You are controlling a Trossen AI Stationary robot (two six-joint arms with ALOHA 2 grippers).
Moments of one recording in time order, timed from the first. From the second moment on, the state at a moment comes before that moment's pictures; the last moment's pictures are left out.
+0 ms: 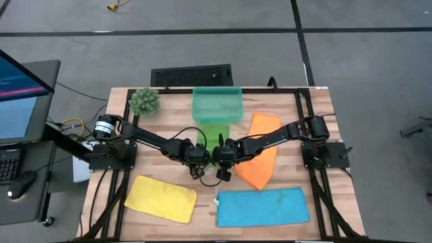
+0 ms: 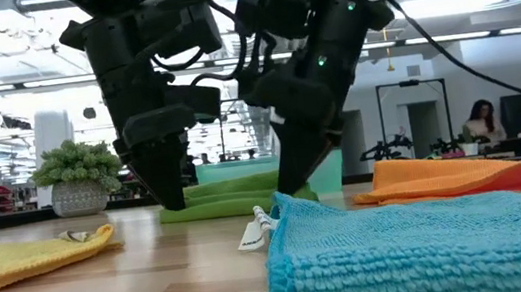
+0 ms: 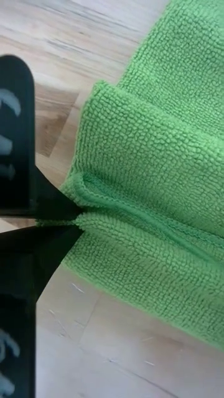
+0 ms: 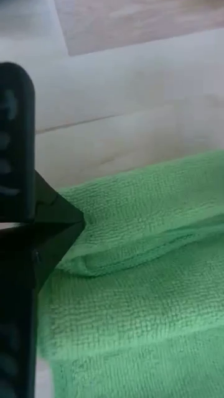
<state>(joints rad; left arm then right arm) -0.14 1.82 1.01 -0.54 -0.15 -0.56 0.12 2.00 1.26 -0.38 0.08 0.34</state>
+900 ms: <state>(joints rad) -0.30 1.83 1.01 -0.45 0.01 -0.56 0.25 2.03 1.25 -0.30 -0.11 0.49</state>
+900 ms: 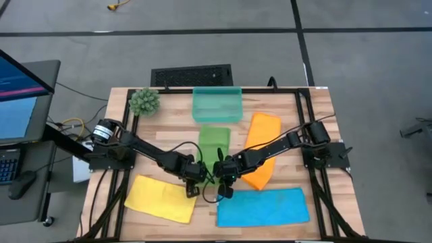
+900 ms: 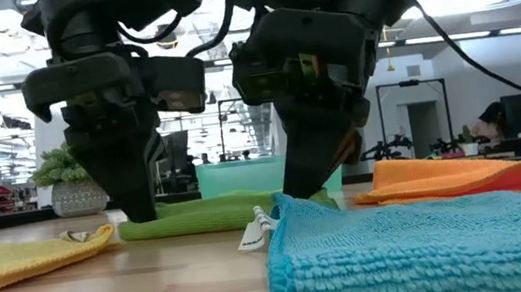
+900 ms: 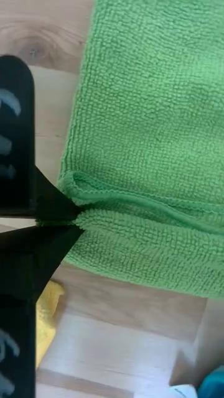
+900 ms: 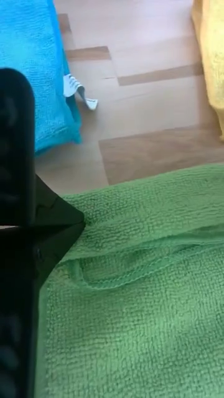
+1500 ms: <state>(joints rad) -0.30 1.83 1.01 -0.45 0.00 -0.59 0.35 1.90 1.25 -0.36 -0.07 0.35</state>
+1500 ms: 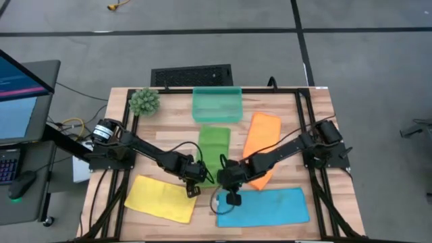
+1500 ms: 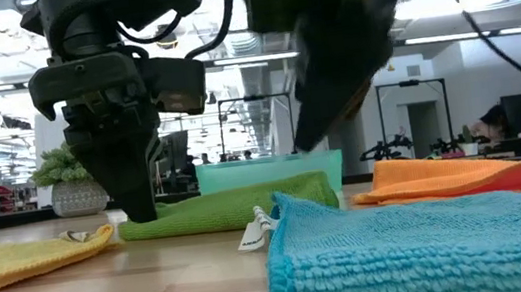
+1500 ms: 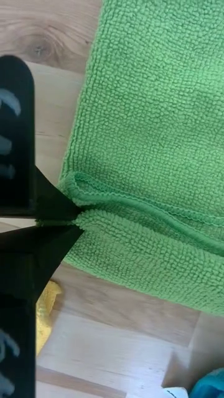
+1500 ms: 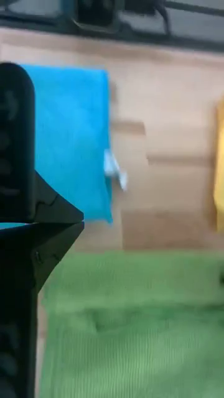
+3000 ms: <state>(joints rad) -0.30 1.83 1.01 -0.45 0.00 -0.59 0.36 2.00 1.26 -0.37 0.08 -0.10</state>
